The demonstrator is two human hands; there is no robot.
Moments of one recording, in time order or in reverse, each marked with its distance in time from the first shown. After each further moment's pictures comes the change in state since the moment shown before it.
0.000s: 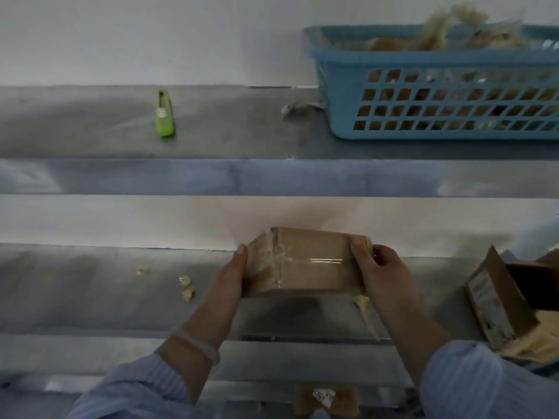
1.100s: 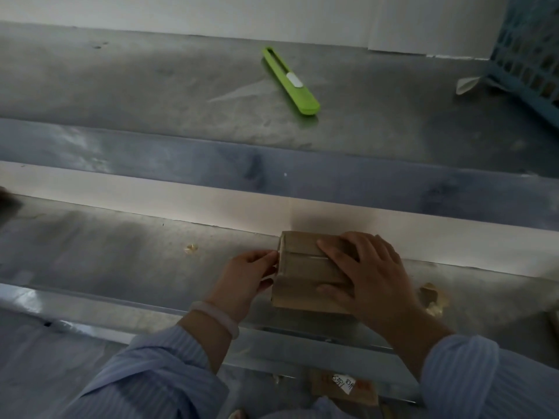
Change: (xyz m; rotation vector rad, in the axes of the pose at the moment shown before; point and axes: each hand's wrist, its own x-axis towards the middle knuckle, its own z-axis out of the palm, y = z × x) left_hand 0.053 -0.016 -0.087 -0.124 0.107 -0.201; right_hand -0.017 -0.035 0.108 -0.882 -0.240 -0.983
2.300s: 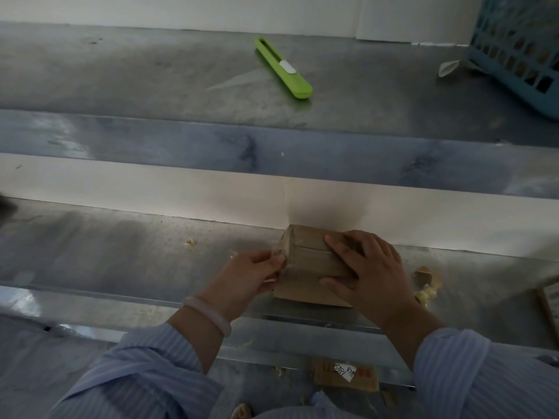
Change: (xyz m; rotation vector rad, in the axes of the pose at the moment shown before) left_hand -0.021 -0.001 -0.008 0.054 -0.192 -0.027; right_hand -0.020 0.000 0.018 0.129 0.086 0.107
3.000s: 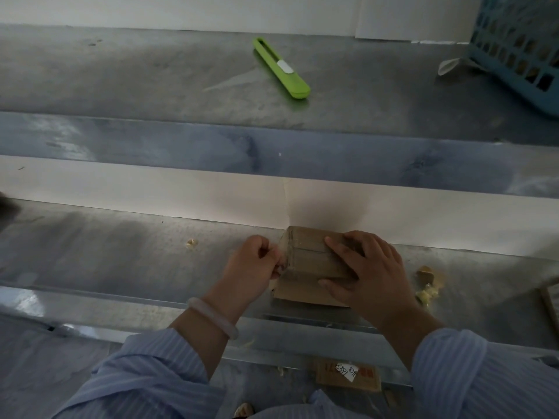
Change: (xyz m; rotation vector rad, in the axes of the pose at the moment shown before) left_hand -0.001 0.011 0.009 0.368 0.194 0.244; right_hand -0.003 -0.004 -0.001 0.007 0.008 0.016
